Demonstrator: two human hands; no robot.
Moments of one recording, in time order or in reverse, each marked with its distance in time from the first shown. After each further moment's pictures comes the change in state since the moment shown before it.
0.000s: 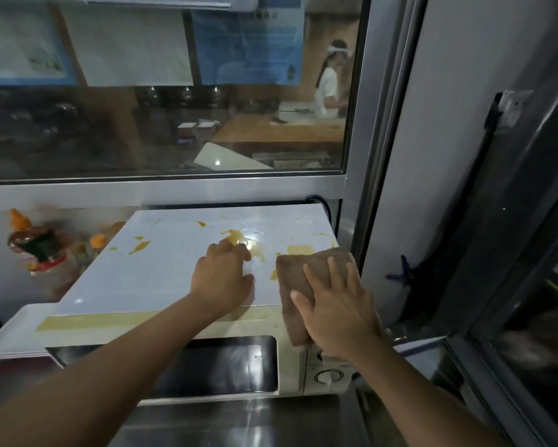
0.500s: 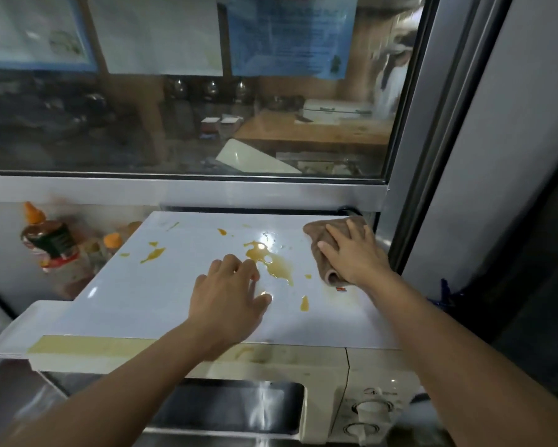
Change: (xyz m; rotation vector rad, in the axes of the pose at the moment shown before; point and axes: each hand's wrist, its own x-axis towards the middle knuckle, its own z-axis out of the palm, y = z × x) left_hand 0.016 -0.034 0.017 0.014 0.023 -0.027; right_hand 0.171 0.009 0.000 0.073 -0.025 0.035
